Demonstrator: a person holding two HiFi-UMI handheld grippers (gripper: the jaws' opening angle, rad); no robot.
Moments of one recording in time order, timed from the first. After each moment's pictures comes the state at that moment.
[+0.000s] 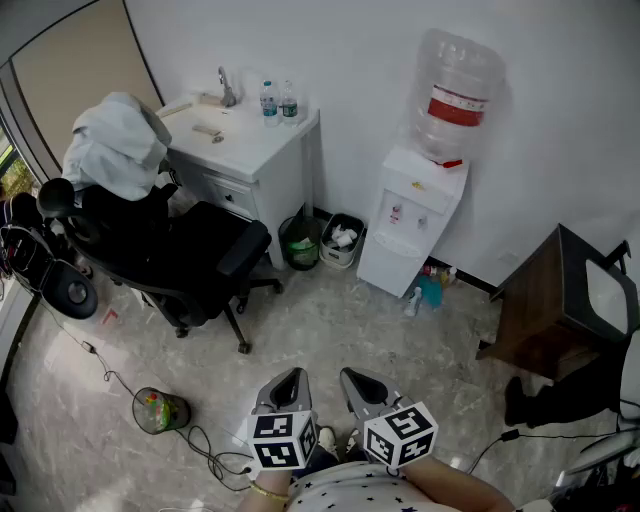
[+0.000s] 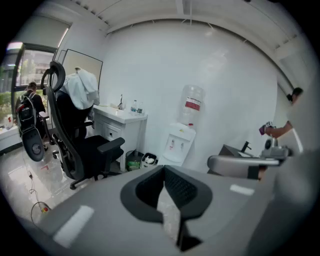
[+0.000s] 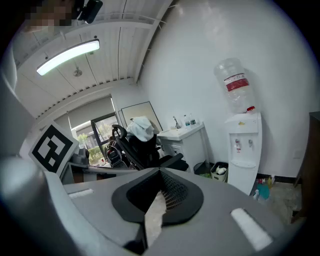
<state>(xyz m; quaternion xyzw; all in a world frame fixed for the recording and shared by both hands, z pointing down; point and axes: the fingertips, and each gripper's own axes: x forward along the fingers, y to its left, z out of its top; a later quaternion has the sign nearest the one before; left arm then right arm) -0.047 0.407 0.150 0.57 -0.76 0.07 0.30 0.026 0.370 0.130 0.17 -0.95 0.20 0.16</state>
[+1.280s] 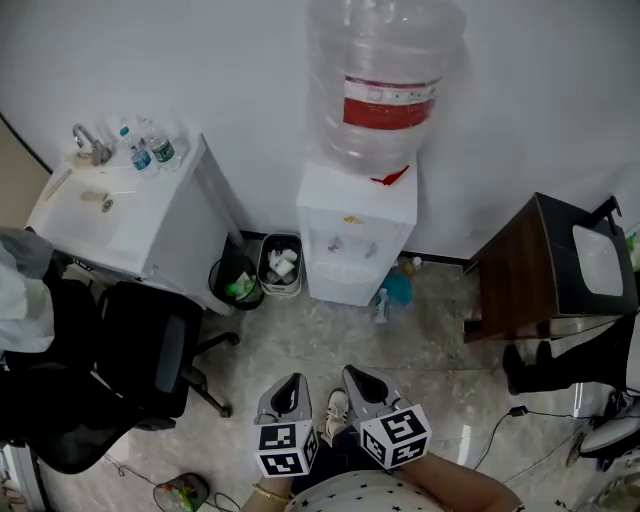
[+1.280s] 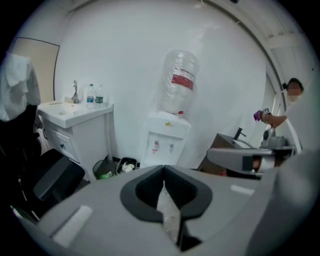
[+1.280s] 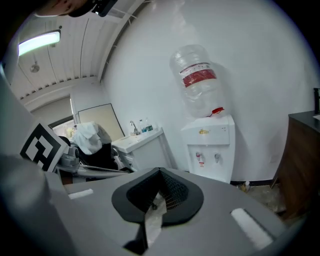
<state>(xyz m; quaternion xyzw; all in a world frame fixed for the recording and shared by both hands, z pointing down) -0.071 0.114 0.223 0.67 -0.66 0.15 0.29 0.014 0.083 0.200 0.34 -0.90 0.22 0.15</state>
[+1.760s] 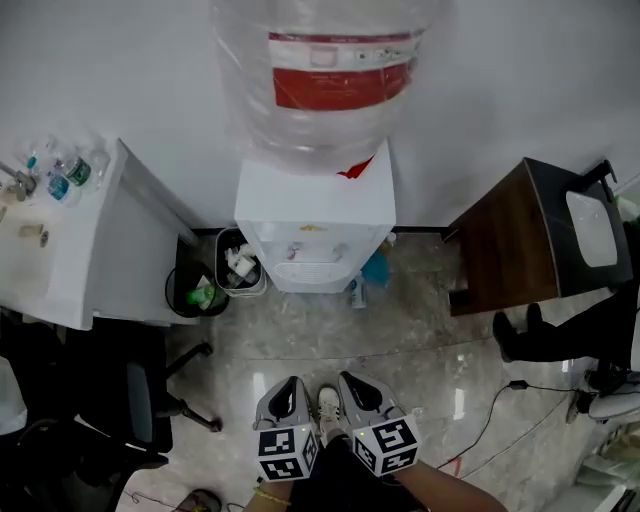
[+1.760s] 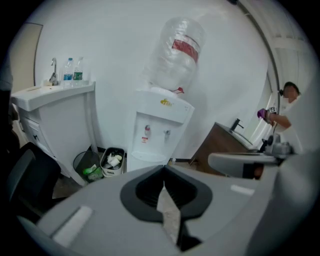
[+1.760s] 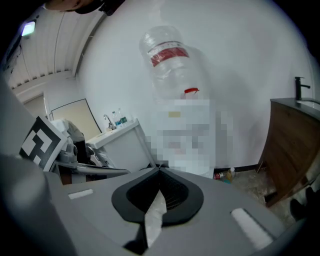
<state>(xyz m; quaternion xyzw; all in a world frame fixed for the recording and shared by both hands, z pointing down) -0.049 0.022 0.316 0.70 -0.60 0.19 0.34 0.039 0.008 0.295 0.43 -0.84 0.28 0.19</state>
